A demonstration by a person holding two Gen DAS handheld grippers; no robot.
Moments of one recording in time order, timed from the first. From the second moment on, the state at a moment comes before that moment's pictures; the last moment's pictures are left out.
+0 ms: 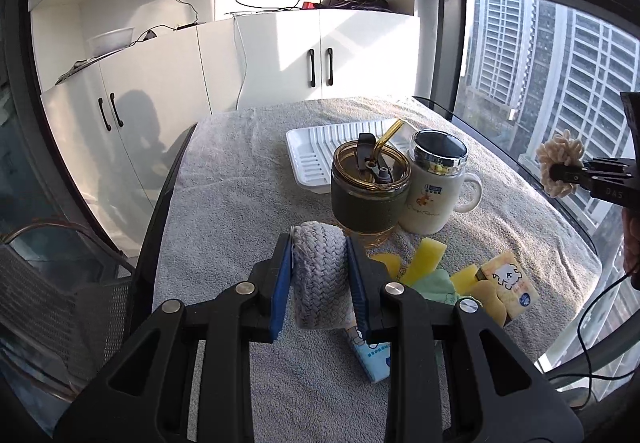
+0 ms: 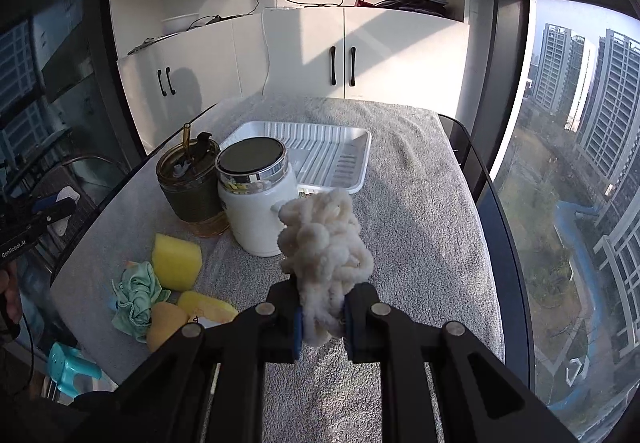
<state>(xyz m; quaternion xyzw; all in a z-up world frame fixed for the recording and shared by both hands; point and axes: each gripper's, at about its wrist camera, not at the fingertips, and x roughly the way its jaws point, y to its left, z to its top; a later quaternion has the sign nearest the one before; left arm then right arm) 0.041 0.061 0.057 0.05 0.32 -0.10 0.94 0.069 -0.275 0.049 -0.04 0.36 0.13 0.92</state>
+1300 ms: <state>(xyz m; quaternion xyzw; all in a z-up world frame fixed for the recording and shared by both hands) 0.362 0.000 0.020 0.11 0.43 -0.21 0.87 0.368 -0.246 0.042 -0.15 0.44 0.22 0.86</state>
